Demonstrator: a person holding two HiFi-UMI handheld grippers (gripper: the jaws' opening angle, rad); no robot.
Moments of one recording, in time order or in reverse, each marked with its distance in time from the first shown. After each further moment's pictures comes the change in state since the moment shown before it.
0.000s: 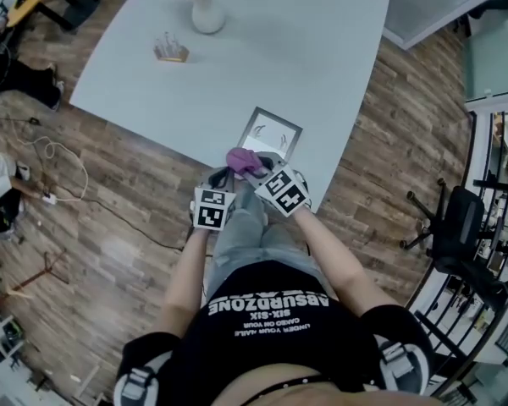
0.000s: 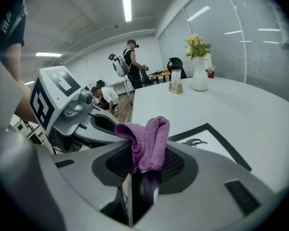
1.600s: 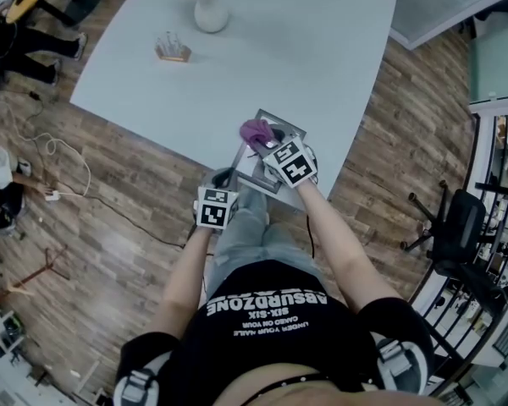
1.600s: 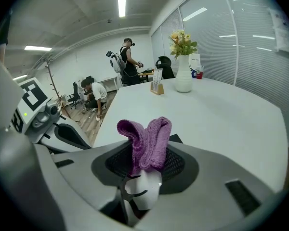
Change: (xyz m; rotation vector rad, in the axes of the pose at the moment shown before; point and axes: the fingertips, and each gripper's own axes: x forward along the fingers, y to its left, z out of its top) left arm 0.015 0.003 -0.004 -0.047 0.033 -0.011; right arm 0.014 -0.091 0.020 0.008 0.027 -0.122
